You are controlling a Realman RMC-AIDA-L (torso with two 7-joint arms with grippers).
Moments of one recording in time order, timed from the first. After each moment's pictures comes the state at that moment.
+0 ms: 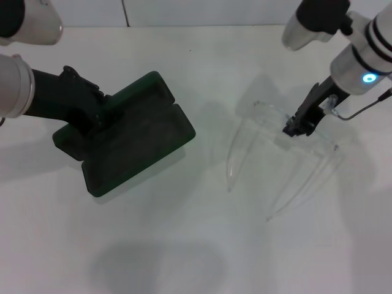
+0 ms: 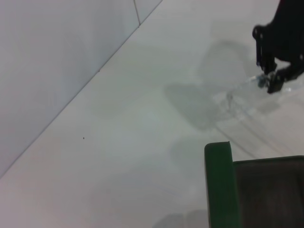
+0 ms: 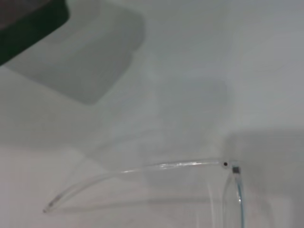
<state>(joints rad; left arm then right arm) -0.36 -2.09 1.27 1.69 2.43 1.51 -2.12 1.04 2.01 -1.27 -0.65 -2.54 -1.28 2.19</state>
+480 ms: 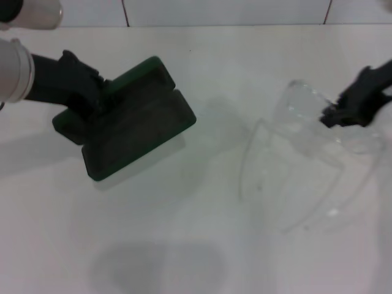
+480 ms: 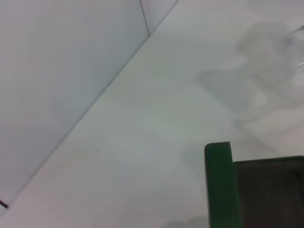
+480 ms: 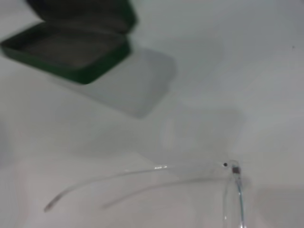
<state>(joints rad) -0.39 -2.09 1.26 1.70 2.44 1.50 -2.11 0.80 2.00 -1.01 -1.19 -2.49 -1.73 2.08</state>
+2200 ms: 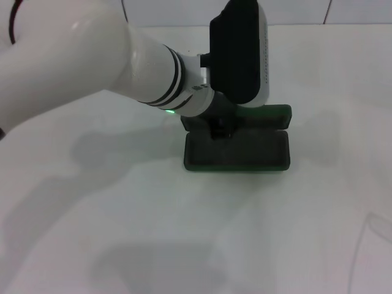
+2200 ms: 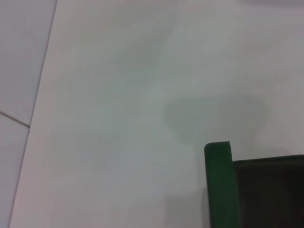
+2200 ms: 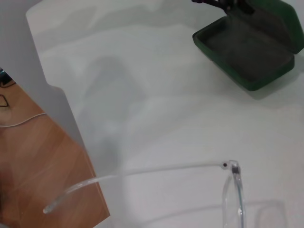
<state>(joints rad) -0.73 -2.10 1.85 1.23 2.52 1.00 -2.08 0.34 1.92 -0.65 -1.29 -2.37 -2.15 1.64</state>
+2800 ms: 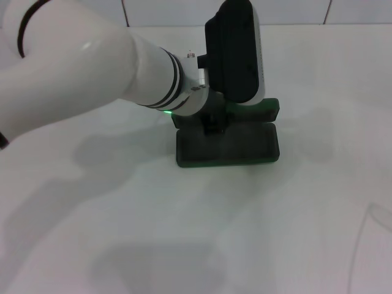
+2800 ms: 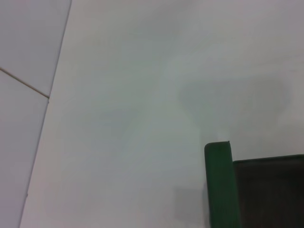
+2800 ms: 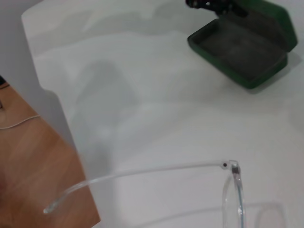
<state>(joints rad) -0.73 -2.10 1.89 1.23 2.62 0.96 -2.21 0.36 1.90 -0.62 -1.27 -2.37 -2.15 1.64</state>
